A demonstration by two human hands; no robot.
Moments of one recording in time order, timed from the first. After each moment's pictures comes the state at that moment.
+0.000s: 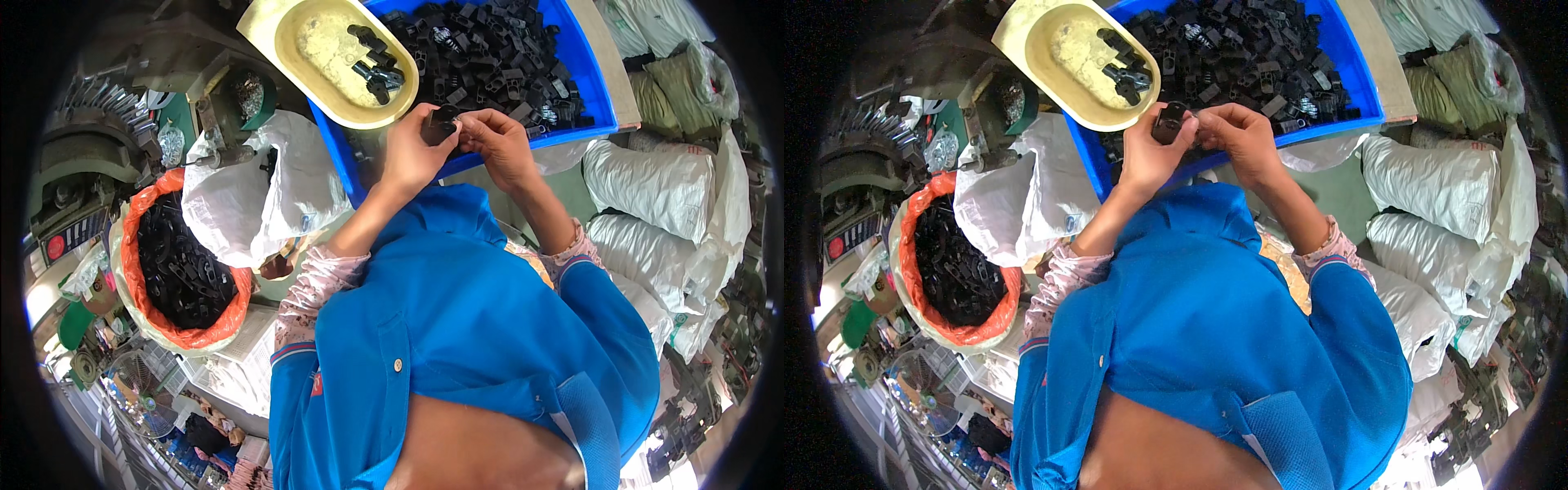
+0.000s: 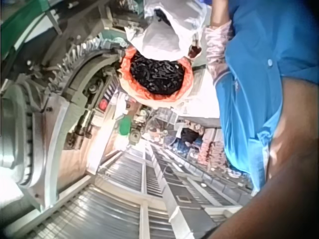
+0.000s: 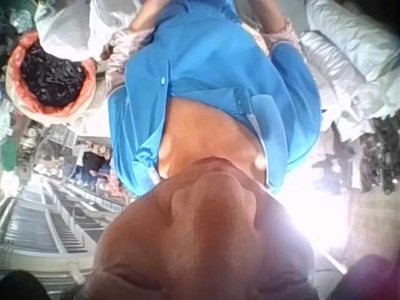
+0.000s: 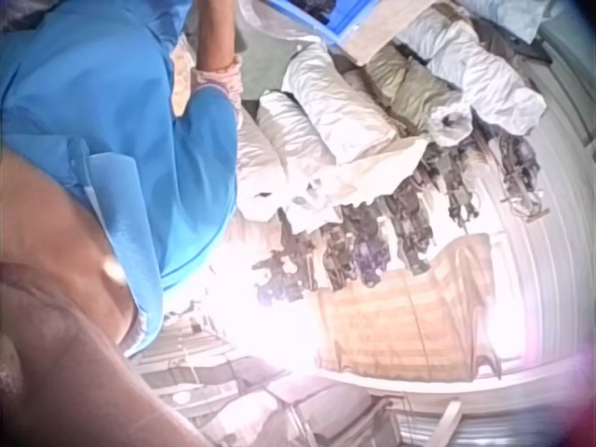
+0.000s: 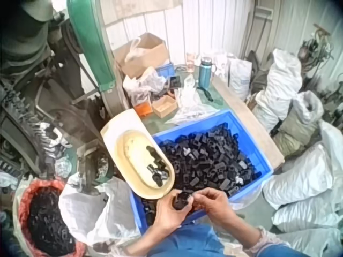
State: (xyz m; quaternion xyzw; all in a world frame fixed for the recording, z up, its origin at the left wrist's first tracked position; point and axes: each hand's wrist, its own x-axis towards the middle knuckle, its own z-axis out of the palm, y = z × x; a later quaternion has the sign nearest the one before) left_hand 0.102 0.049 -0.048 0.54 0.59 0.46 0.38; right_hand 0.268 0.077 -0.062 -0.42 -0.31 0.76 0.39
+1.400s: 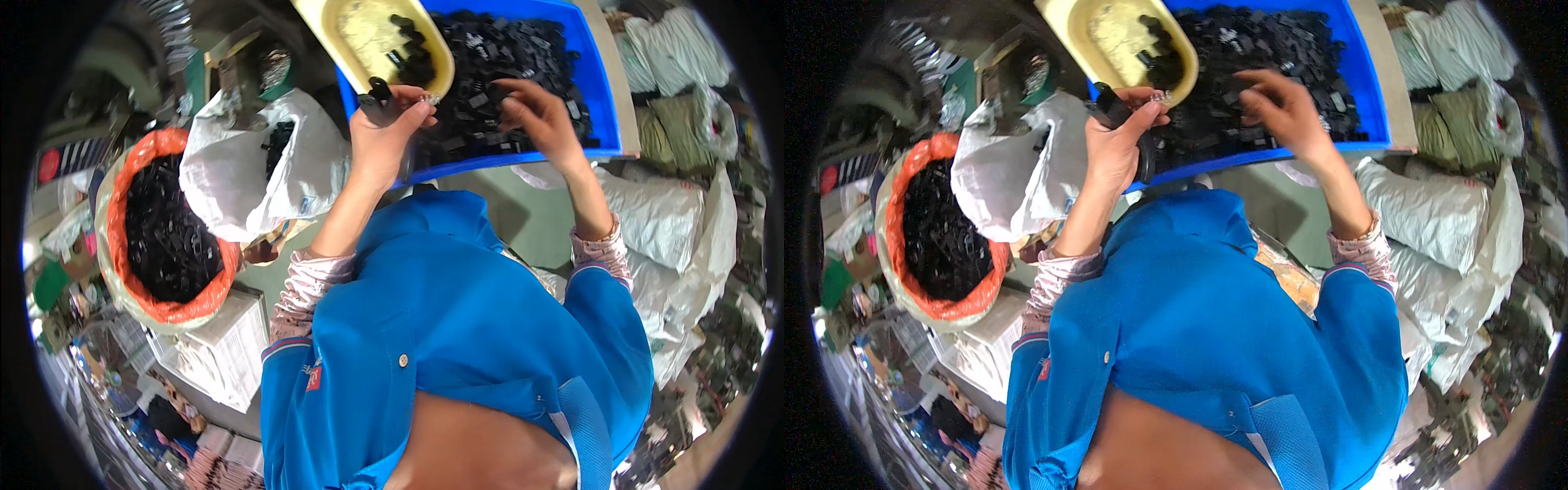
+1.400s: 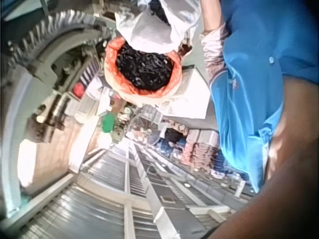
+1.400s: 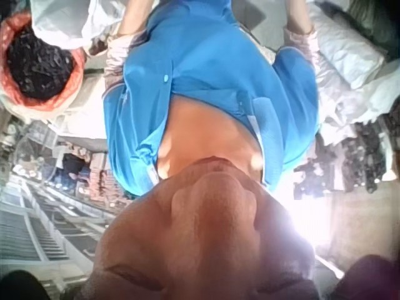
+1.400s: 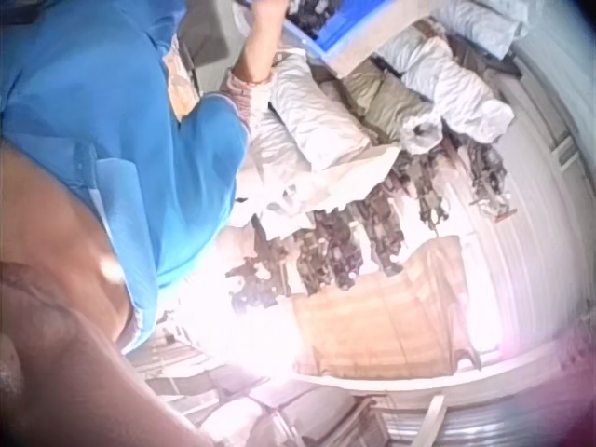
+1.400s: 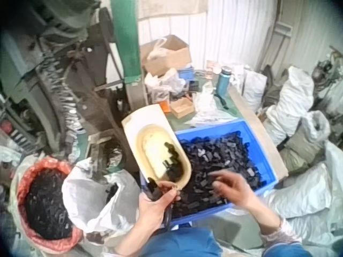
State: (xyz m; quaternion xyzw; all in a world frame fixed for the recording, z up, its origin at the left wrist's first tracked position) left_hand 0.050 0.028 -0.015 0.28 0.43 0.66 0.54; right_hand 0.283 0.124 -0.009 -0.38 -0.64 0.60 0.28
